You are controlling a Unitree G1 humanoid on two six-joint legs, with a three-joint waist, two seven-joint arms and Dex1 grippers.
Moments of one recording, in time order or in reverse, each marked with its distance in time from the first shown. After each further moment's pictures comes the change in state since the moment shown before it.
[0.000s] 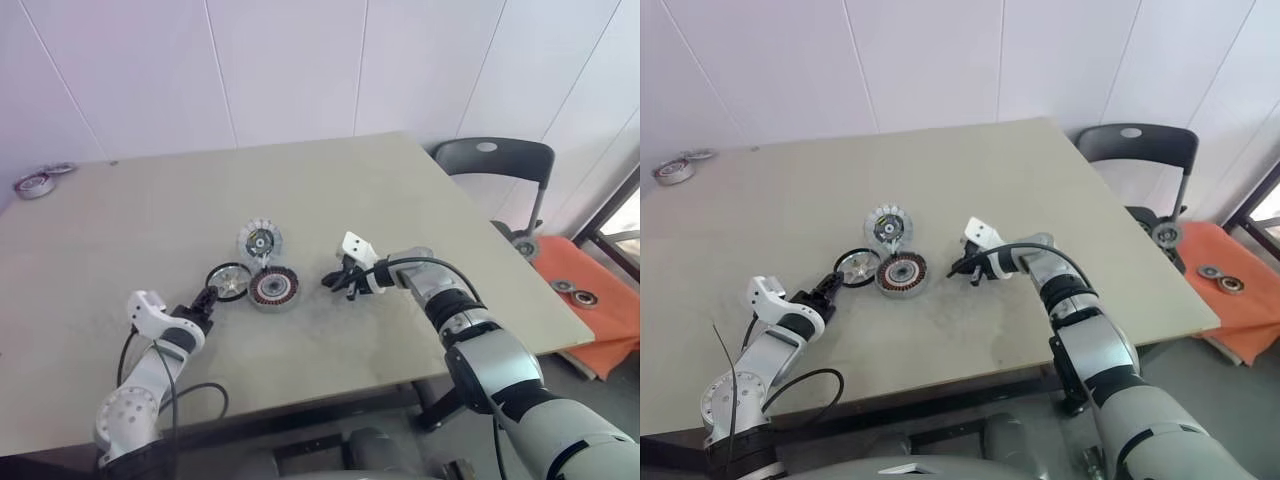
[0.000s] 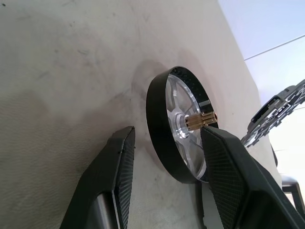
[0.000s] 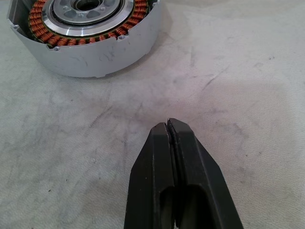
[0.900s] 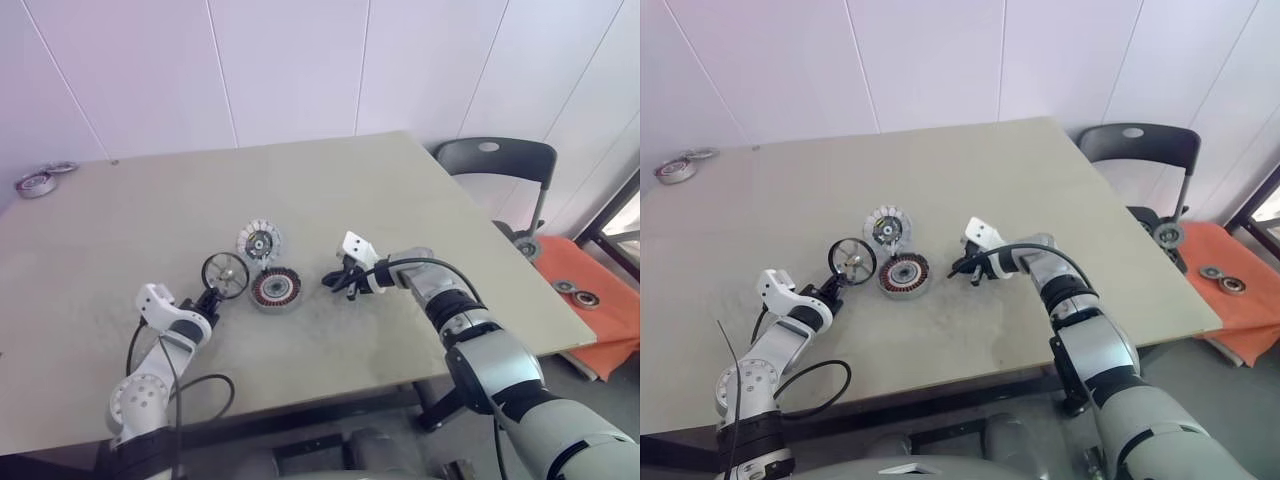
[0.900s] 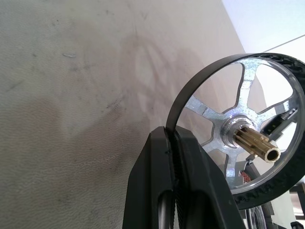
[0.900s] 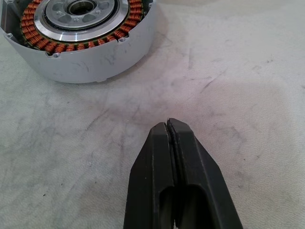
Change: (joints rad) left arm -0.047 0.003 -0.038 0.063 0.055 -0.031 -0.021; right arm 0.003 -0.001 0.000 0.000 0.000 -0.013 -0.008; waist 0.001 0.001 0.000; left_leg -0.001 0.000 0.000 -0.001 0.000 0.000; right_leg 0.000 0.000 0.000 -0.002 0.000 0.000
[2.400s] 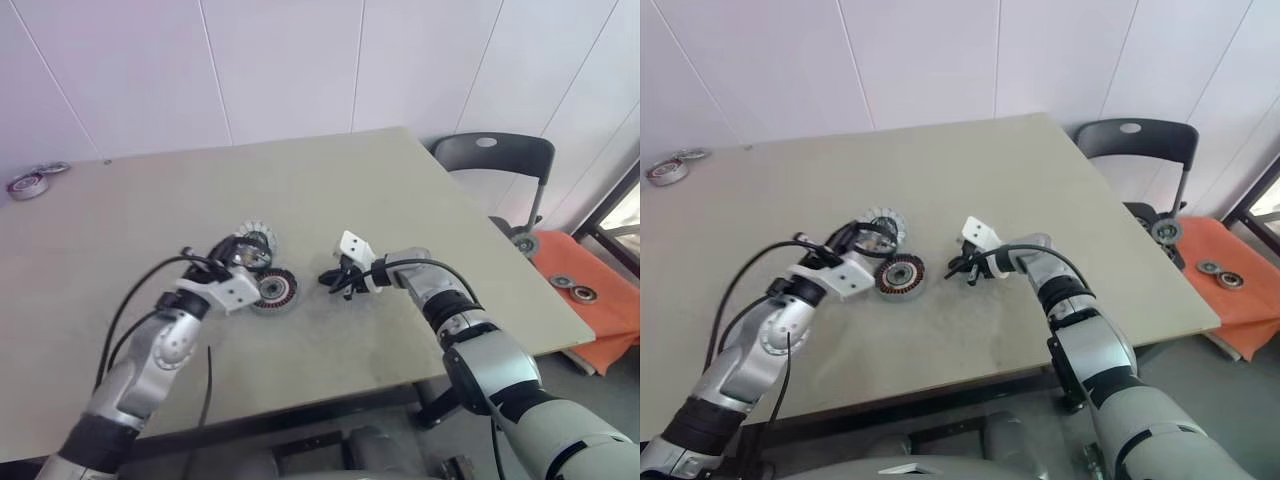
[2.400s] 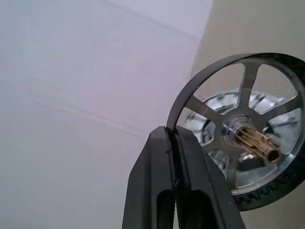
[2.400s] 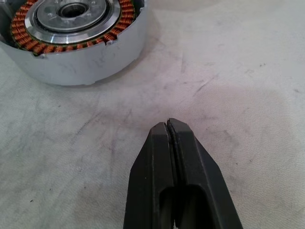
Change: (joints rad) left arm -0.042 0.574 -0.726 0.001 1.681 -0.854 -0.137; right arm 0.002 0.014 -0.005 0.000 -0.006 -0.027 -0.017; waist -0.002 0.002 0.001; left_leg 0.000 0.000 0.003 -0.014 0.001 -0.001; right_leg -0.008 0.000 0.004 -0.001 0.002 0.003
